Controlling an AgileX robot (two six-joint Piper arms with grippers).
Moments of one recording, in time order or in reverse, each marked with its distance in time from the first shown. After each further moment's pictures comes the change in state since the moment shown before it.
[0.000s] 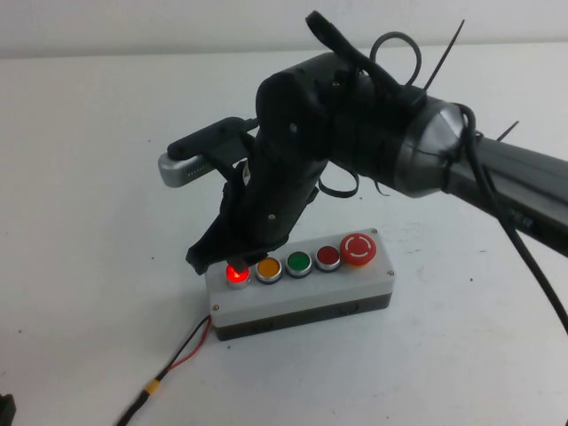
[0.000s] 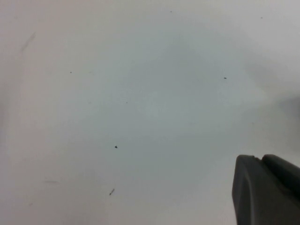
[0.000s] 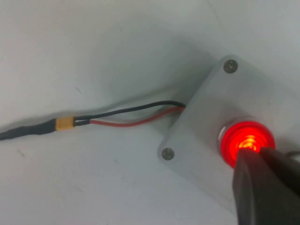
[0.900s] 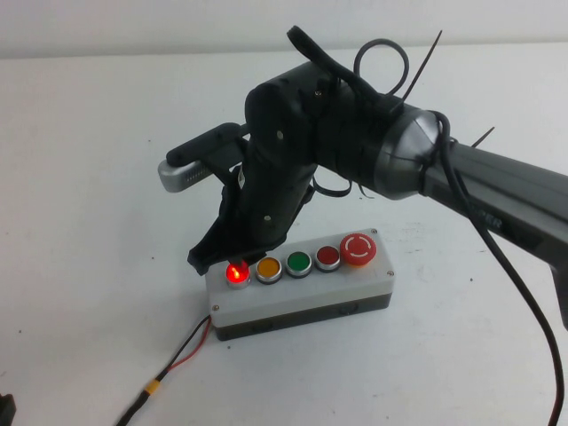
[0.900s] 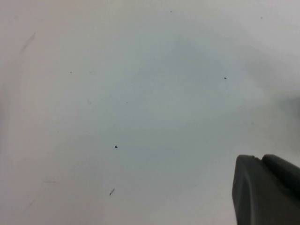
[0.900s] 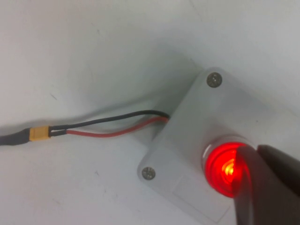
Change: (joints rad) right arm 0.000 0.075 -0.062 -0.042 0.022 0.002; left arm 0.000 0.000 0.000 0.000 0.000 0.000
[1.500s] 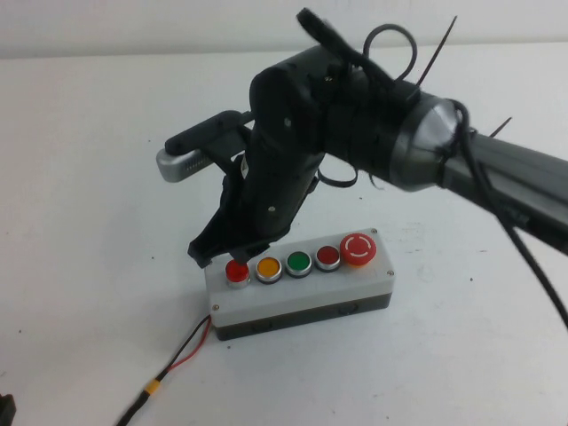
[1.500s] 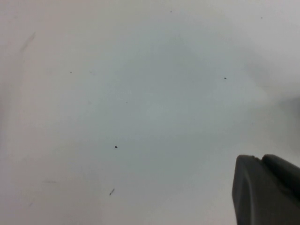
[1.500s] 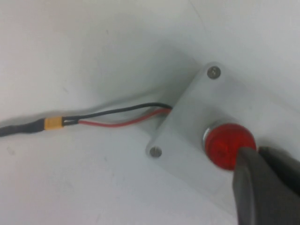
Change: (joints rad) right arm 0.000 -0.046 0.003 0.000 0.014 -0.004; left arm 0.000 0.000 0.000 0.000 0.000 0.000
